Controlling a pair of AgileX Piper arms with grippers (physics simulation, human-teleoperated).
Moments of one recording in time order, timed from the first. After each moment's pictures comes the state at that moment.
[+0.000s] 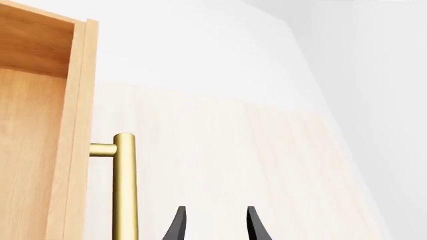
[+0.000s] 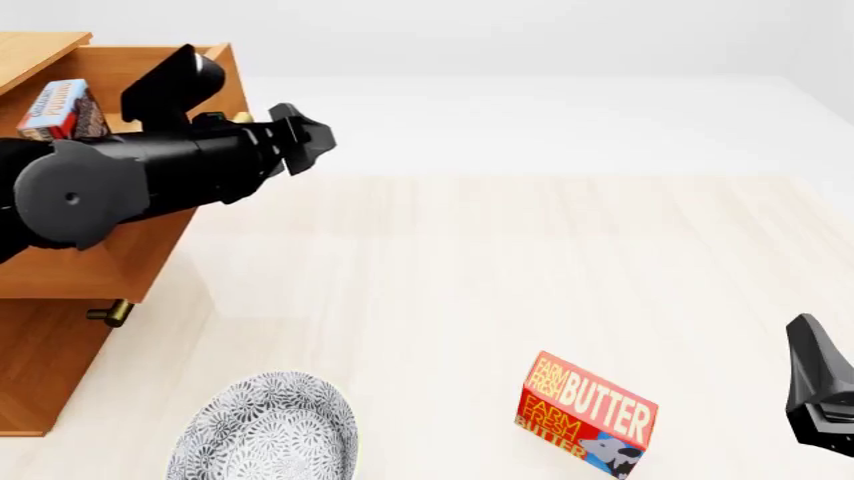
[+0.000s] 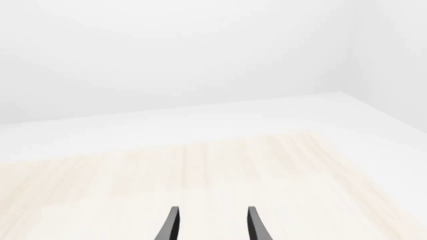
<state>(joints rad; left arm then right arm) -0.43 1.27 -0.95 0.15 -0.40 -0.10 0.05 -0.03 -0.02 0.07</state>
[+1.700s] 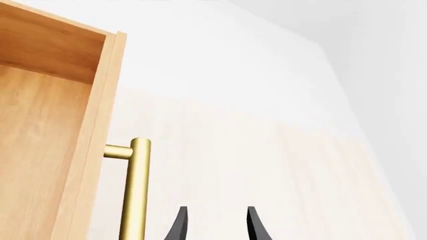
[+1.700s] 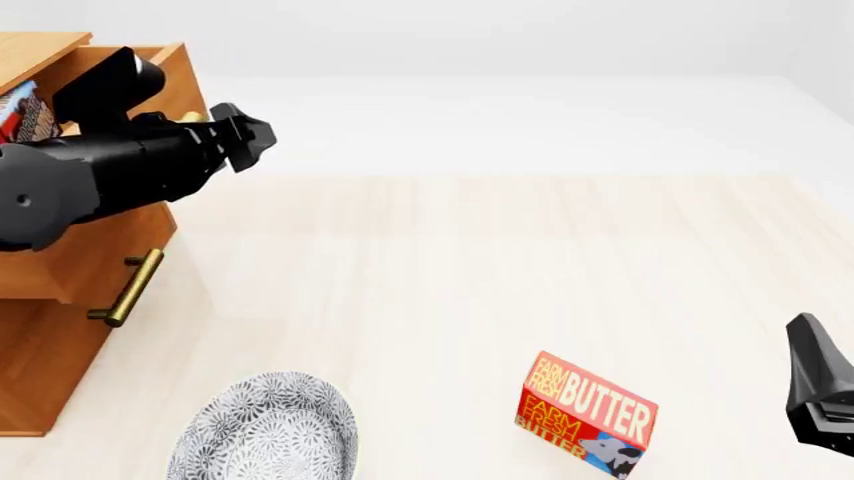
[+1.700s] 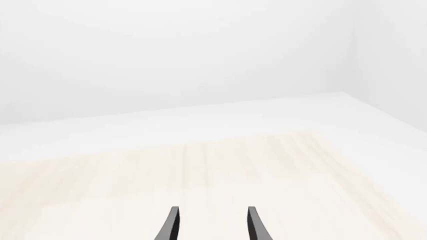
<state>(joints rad) -0.27 1.24 -0.90 0.14 -0.36 -0.10 0.06 -0.03 -0.03 0.07</state>
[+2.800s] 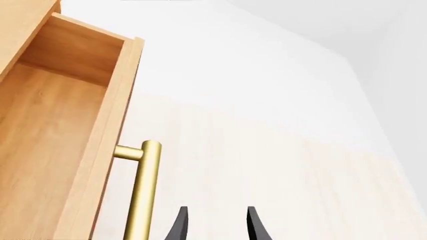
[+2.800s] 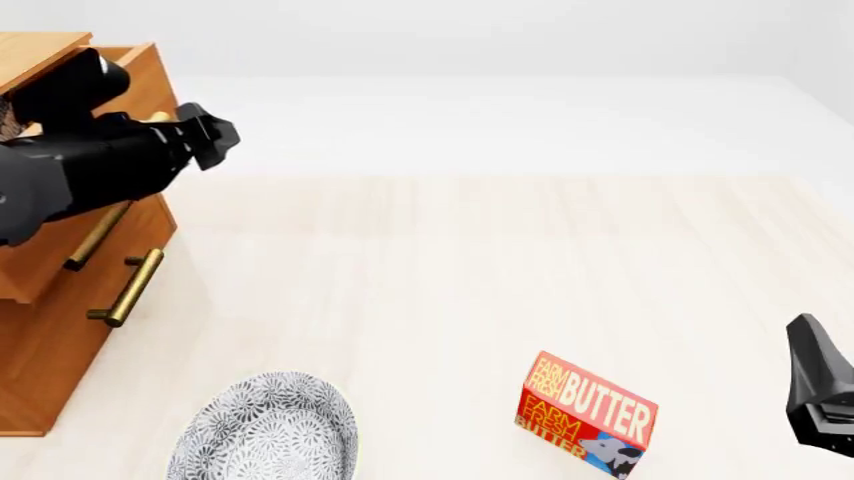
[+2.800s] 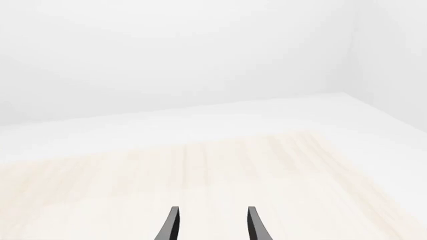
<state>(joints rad) -0.17 1.23 -0.89 0.14 -0.33 -0.10 0.05 -0.03 -0.02 0.07</state>
